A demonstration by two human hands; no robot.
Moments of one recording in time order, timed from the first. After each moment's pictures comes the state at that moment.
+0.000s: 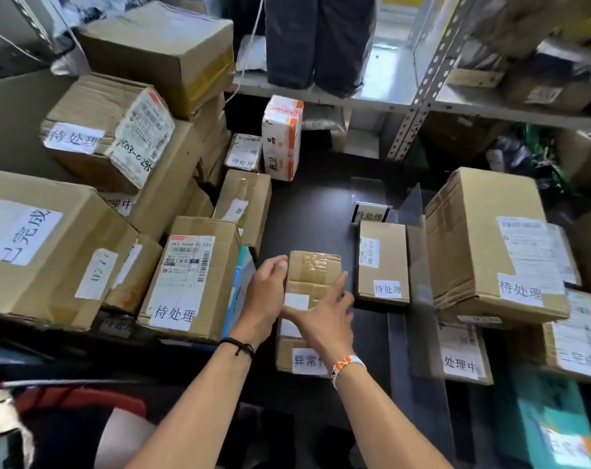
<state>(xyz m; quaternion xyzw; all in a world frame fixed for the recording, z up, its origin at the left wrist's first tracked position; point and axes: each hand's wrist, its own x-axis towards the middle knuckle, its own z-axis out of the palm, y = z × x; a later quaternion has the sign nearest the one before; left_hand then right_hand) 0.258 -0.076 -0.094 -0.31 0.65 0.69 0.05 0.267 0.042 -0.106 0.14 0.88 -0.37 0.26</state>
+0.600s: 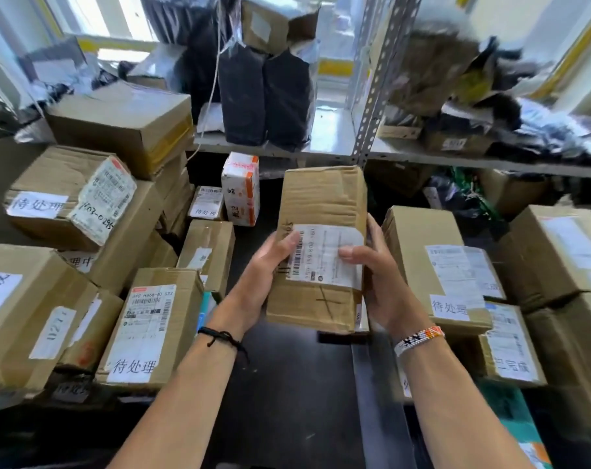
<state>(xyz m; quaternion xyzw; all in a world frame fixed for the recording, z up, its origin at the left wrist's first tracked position) 0.212 -0.042 0.027 -0.05 0.57 0.81 0.14 0.190 0.157 0.040 -0.03 0.61 -0.78 0.15</state>
